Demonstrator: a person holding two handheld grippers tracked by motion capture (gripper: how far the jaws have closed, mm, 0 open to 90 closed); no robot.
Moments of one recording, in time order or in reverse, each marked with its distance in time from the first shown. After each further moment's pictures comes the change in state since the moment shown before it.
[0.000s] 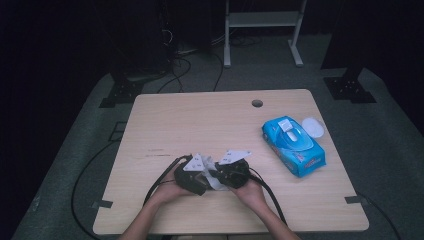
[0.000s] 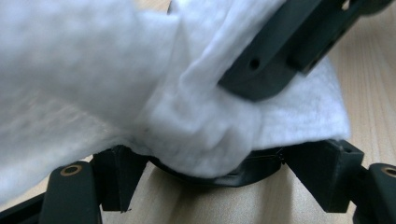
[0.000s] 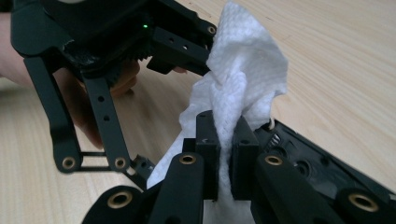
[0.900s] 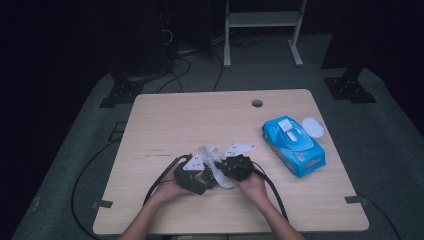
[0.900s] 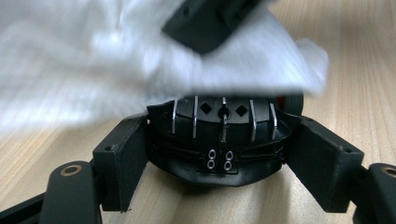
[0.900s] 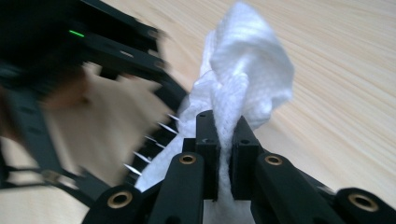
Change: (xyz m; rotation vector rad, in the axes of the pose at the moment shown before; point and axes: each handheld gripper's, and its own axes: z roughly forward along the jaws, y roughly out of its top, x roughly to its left) left arm 0.000 0.002 0.000 0.000 0.002 0.003; right arm -0.017 0.003 0.001 -0.025 -0.057 0.045
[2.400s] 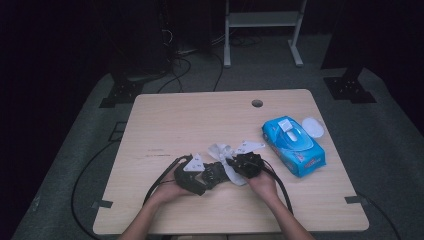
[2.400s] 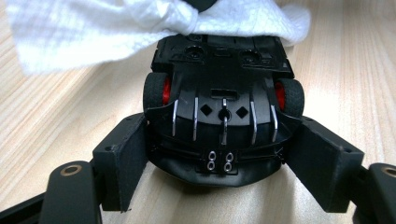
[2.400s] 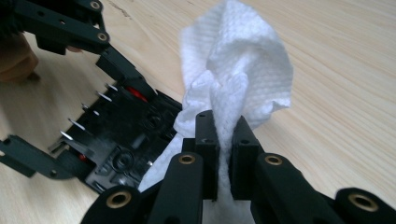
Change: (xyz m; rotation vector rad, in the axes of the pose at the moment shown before) left arm 0.001 -0.002 0.000 0.006 0.006 0.018; right arm -0.029 -0.013 -0.013 0.048 -0.105 -0.009
